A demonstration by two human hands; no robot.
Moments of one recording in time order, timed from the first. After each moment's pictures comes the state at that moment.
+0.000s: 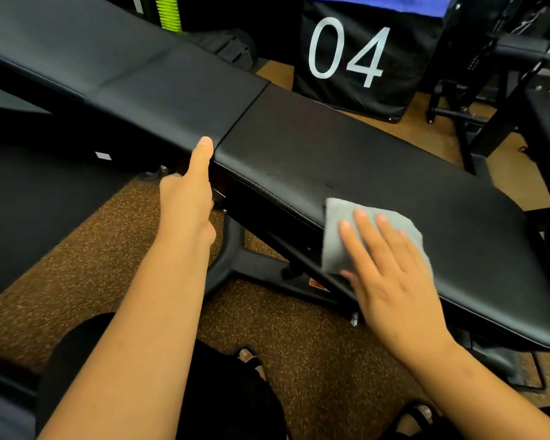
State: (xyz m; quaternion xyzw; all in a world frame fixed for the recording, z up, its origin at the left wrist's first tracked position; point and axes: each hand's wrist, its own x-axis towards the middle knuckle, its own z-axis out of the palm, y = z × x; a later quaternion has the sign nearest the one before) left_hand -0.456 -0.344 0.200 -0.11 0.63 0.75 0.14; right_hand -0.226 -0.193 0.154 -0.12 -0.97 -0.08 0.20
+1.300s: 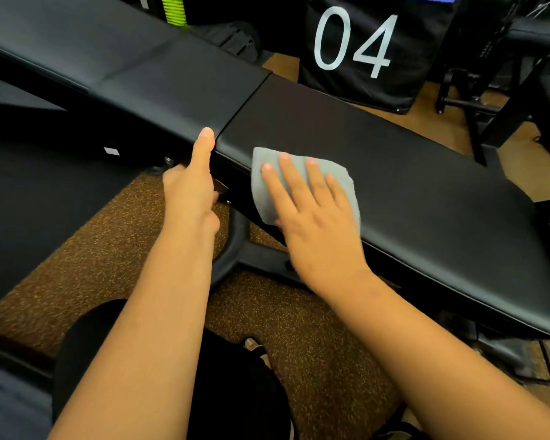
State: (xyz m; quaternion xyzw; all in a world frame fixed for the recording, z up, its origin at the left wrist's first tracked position) left_hand -0.446 -0.341 0.203 -0.09 0.62 0.77 0.11; right_hand -0.313 -0.239 0.179 -0.09 -0.97 -0.08 0.20
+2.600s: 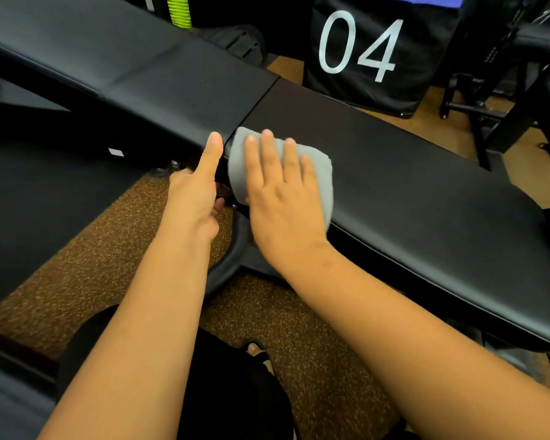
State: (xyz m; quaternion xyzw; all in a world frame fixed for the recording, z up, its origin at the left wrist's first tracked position) left_hand -0.453 -0.354 0.207 -0.05 0.64 0.75 0.16; right_hand -0.369 -0.272 0.199 -0.14 -0.97 -0.06 0.18
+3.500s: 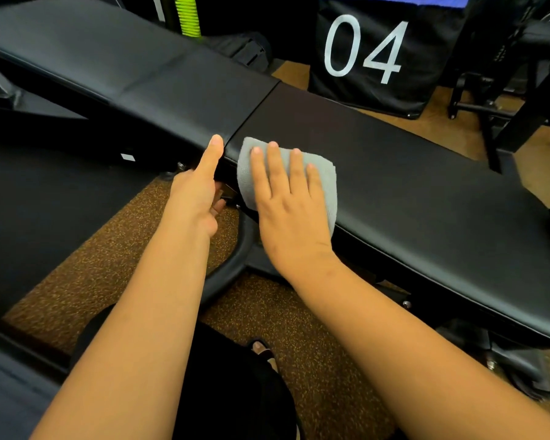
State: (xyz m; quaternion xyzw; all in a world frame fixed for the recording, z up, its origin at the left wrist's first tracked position) left_hand -0.458 -0.357 0.203 -0.07 0.66 0.73 0.17; right_hand -0.351 -0.266 0.189 -0.13 -0.97 -0.07 0.20
